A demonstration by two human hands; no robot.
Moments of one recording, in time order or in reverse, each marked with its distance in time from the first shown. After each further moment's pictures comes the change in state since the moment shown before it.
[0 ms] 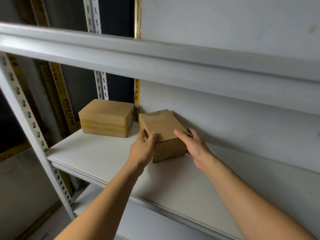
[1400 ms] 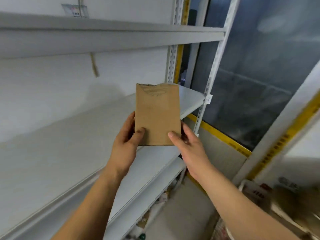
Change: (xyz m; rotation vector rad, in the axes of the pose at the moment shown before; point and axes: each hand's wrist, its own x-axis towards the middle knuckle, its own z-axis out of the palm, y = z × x) left_hand -0.287 0.069 0.243 -0.385 -1.202 0.301; right_hand -0.452 0.058 -0.224 0.112 1.034 -0.051
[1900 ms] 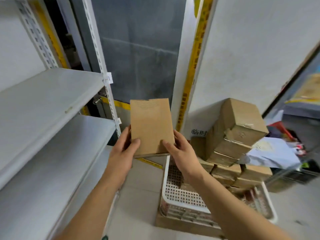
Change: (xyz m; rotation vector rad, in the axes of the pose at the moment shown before) left_hand -0.031 -0.078 0.294 0.024 -0.488 -0.290; right_hand -0.110 0.060 -0.270 -0.020 0.540 0.224
